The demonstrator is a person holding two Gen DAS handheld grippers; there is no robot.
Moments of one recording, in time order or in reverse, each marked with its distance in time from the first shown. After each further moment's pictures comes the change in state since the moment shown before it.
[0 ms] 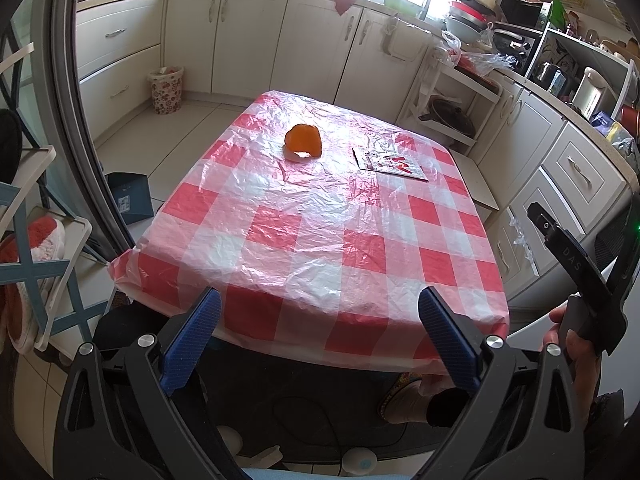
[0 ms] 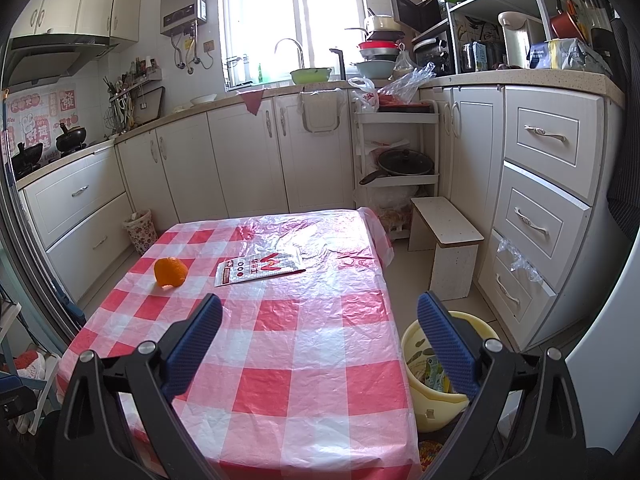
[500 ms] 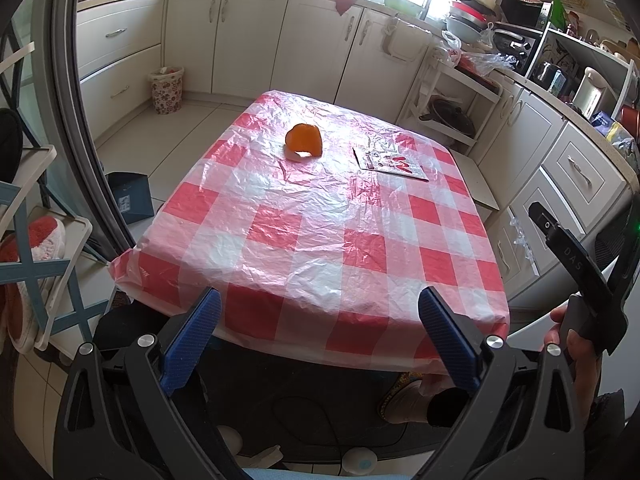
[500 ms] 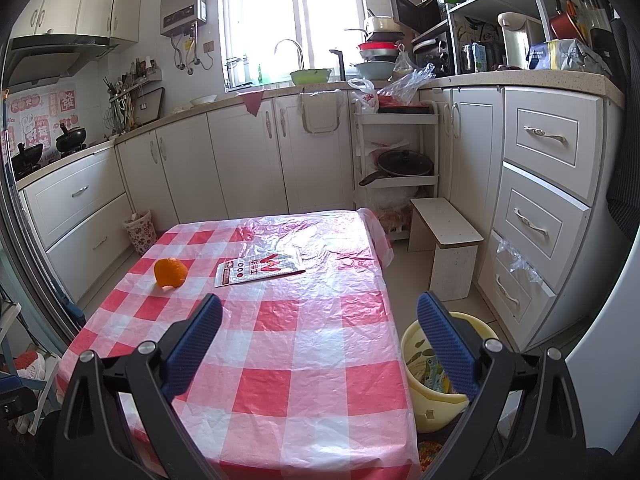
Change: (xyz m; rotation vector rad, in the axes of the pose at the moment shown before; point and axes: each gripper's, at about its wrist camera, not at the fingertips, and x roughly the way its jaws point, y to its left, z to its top) left arm 0.001 0.000 0.001 -0.002 0.002 0.000; right arm 0.000 0.000 0.000 0.000 0.000 -0.001
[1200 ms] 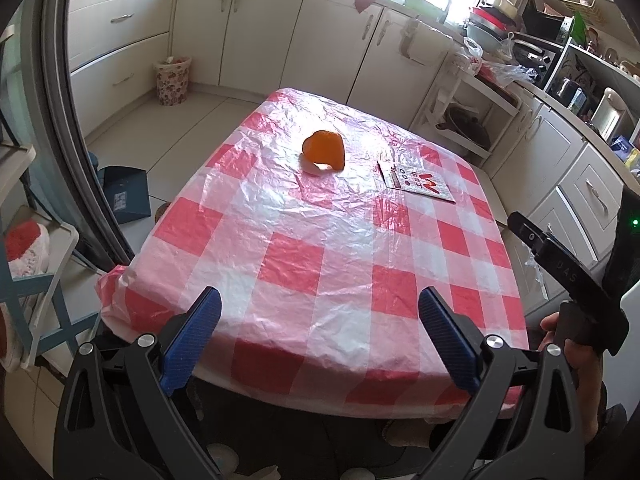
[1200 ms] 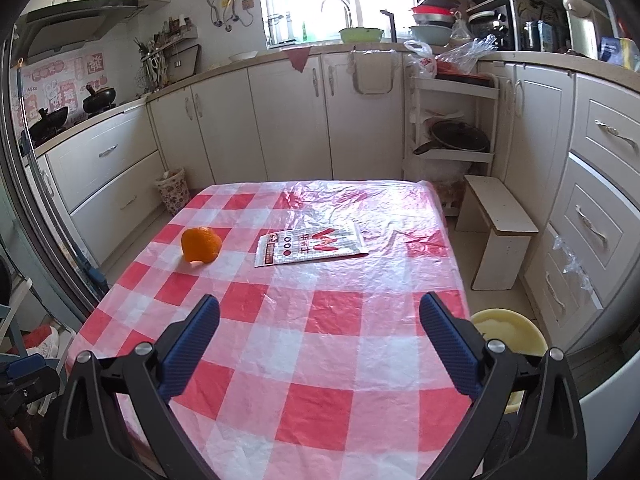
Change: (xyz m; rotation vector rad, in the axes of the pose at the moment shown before) left arm 0.058 0.024 0.043 -0.057 0.011 0.008; right arm 0.080 0.047 0.016 -0.081 0.157 0.141
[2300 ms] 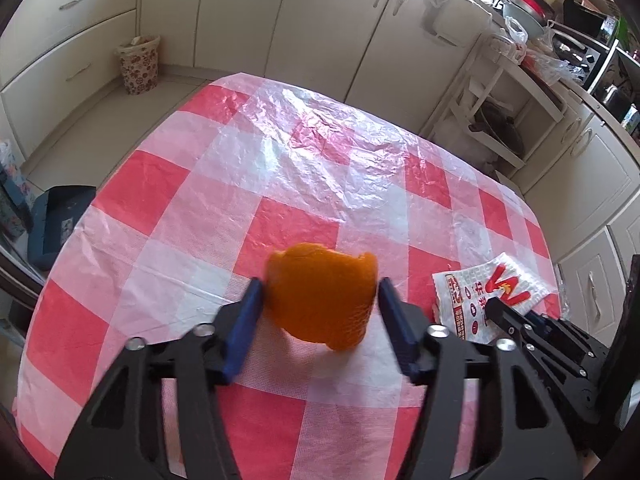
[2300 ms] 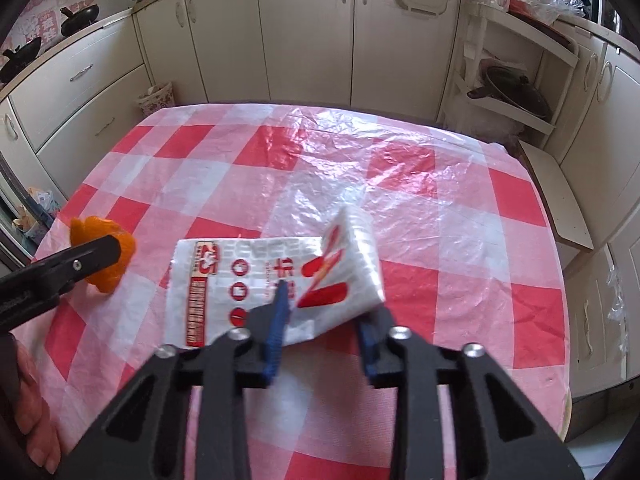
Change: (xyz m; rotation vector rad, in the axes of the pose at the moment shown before) left arm 0.245 -0.029 0.155 -0.033 0.102 -0.033; right arm 0.208 0.012 0.046 -0.114 0.320 0.013
